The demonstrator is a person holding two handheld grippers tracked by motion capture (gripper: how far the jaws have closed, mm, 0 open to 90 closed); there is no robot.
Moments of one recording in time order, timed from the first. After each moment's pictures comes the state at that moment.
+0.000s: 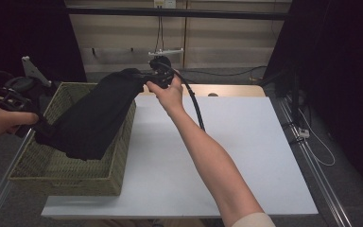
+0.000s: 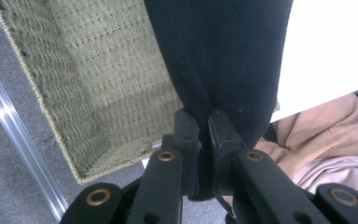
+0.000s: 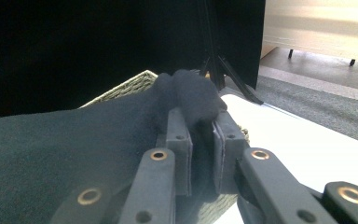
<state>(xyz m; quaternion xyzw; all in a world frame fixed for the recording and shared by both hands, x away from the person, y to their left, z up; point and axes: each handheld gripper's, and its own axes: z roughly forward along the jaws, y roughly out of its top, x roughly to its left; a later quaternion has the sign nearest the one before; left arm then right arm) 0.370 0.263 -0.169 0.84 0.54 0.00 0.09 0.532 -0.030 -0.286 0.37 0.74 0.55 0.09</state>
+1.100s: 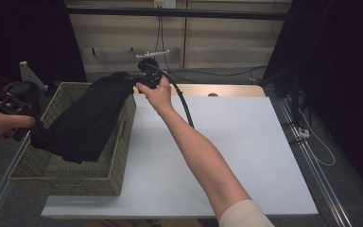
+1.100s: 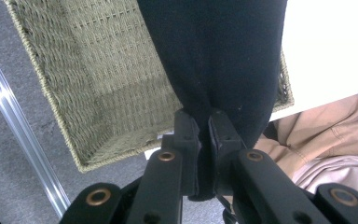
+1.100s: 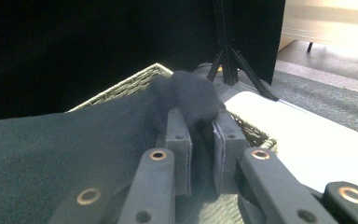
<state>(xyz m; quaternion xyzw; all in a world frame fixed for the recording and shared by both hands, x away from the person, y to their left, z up) 0.371 0.273 -0.179 0.82 0.57 0.00 0.07 0.552 0.002 -0.303 0.35 0.76 0.55 0.07</state>
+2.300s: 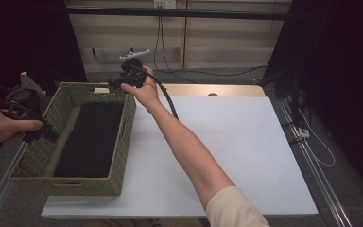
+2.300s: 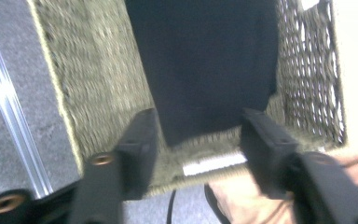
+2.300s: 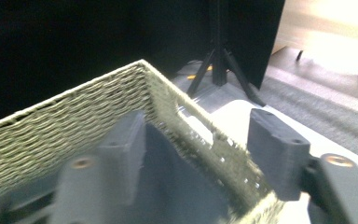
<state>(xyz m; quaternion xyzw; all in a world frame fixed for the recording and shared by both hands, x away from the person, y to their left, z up) 0.395 0.298 -0.223 0.80 0.59 0.03 0.09 0.580 0.045 -0.321 0.33 0.78 0.53 0.11</state>
